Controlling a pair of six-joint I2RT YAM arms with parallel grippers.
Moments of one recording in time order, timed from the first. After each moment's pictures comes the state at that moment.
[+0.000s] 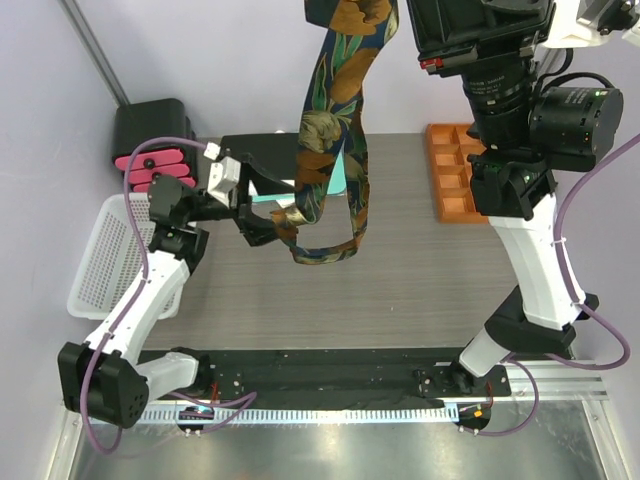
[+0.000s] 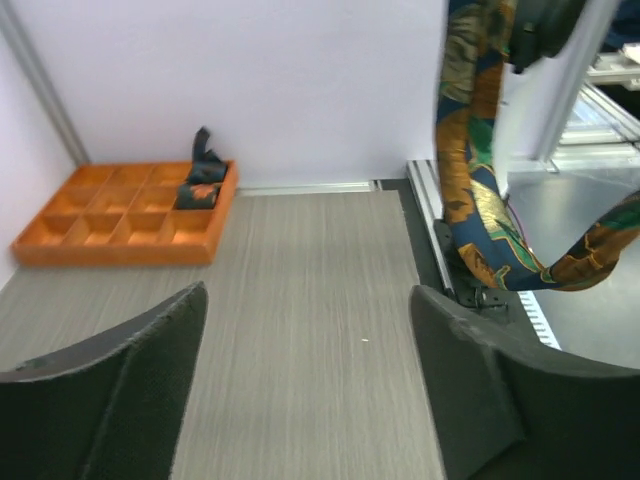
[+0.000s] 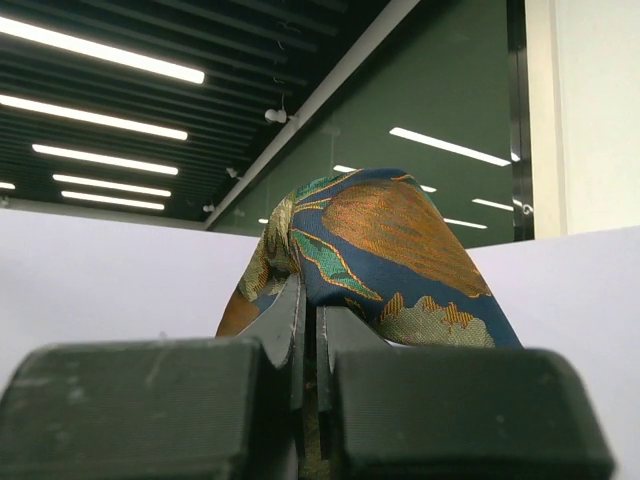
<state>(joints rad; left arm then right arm) -0.25 1.16 0.98 0.60 1.27 -0.33 0.75 1.61 2.44 0.28 -0.24 0.30</state>
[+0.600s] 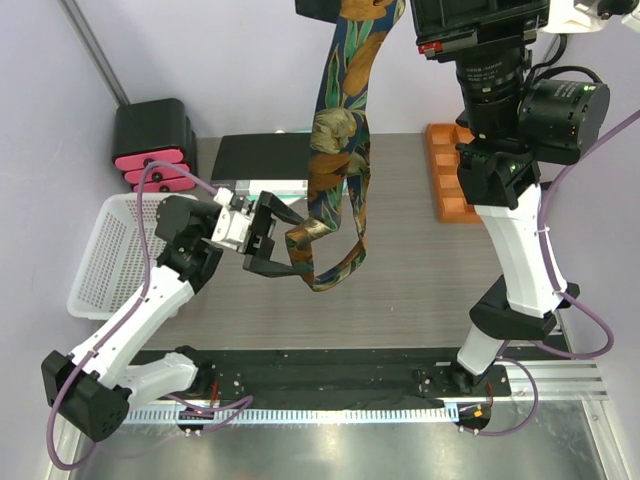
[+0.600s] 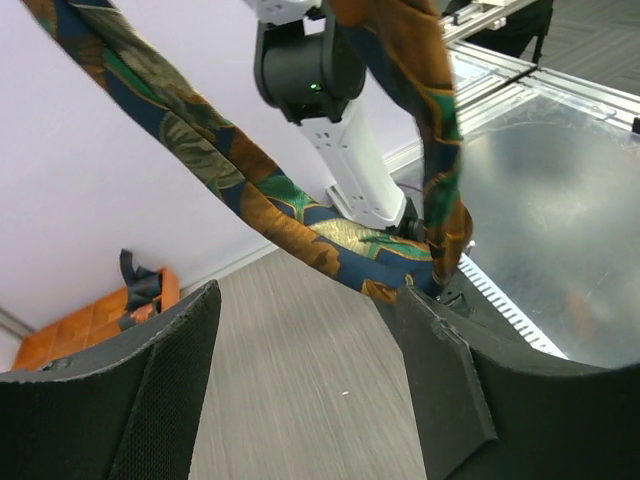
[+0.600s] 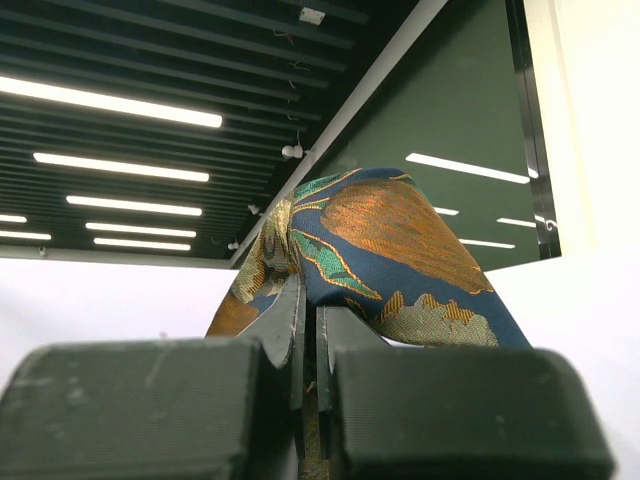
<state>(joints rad) -0.53 1.07 0.99 0.65 1.37 -0.18 0.75 1.71 2.59 0.32 -0.20 0.42</state>
